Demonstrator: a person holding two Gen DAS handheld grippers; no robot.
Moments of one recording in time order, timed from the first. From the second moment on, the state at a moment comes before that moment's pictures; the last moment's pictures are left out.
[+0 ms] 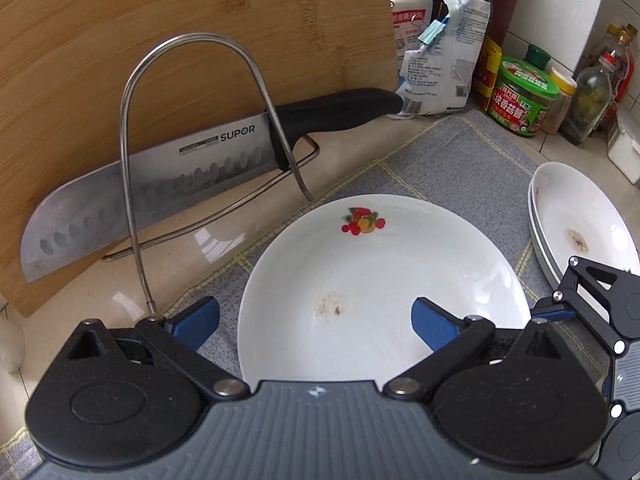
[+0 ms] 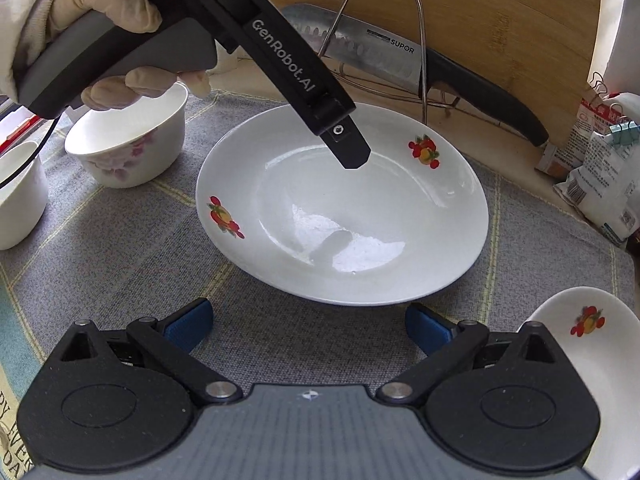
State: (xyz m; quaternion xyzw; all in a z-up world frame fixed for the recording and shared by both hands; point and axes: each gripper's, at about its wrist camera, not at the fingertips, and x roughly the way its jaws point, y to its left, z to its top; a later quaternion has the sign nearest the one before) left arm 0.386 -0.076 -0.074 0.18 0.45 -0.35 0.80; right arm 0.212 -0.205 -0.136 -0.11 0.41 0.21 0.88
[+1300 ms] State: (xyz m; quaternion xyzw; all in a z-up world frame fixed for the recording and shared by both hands) left arm 0.428 -0.100 -0.089 0.20 0.53 -0.42 0.71; right arm 0.230 -0.212 -0.138 -0.09 0.38 0.18 0.91
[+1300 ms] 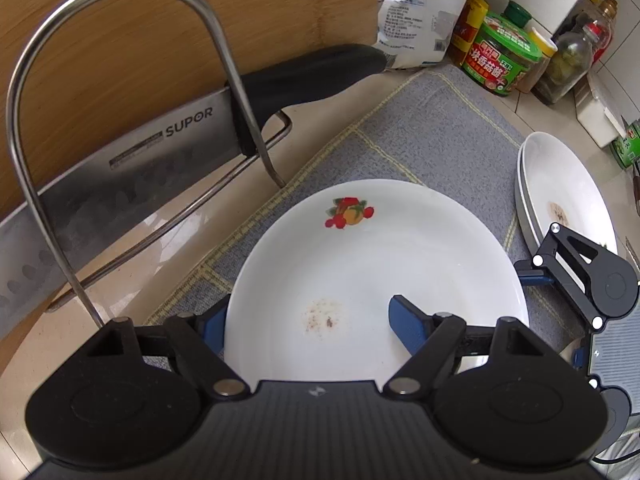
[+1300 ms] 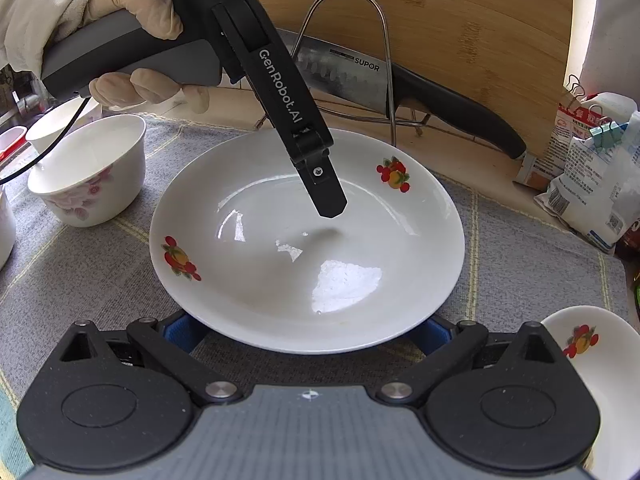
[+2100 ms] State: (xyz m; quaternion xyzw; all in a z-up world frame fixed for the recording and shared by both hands) left arm 0.423 -0.094 -0.084 0.20 0.53 -0.41 0.72; right arm 0.228 -0.209 -0.131 -0.10 0.37 0.19 0.90
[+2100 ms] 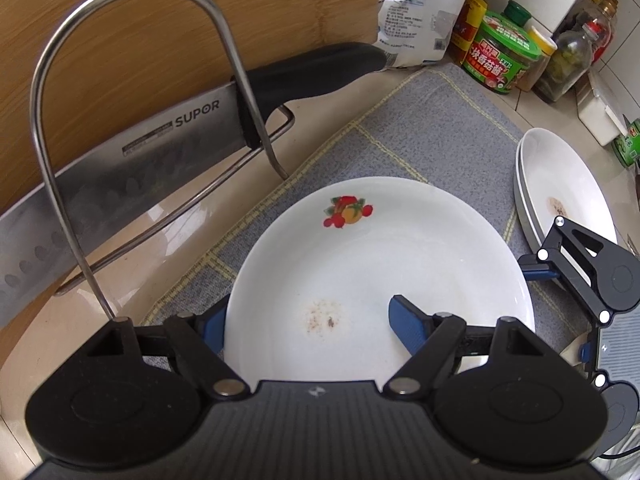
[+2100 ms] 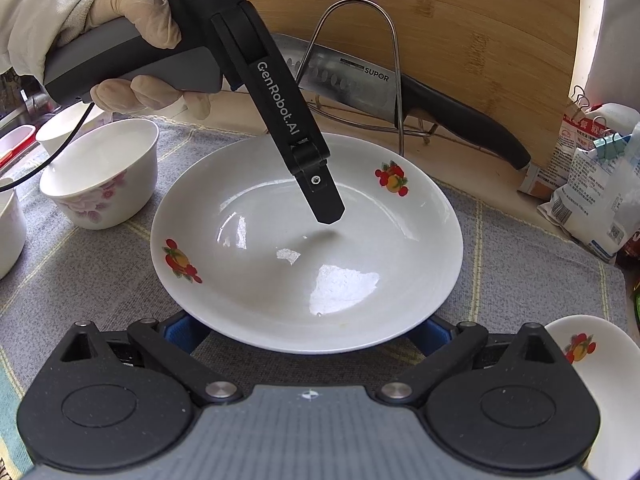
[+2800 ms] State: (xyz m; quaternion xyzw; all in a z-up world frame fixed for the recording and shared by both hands) left arm 0.391 -0.084 -0.055 0.19 0.50 -0.41 0.74; right arm 0.199 -0.206 -0.108 -0.10 0.36 0.20 0.91
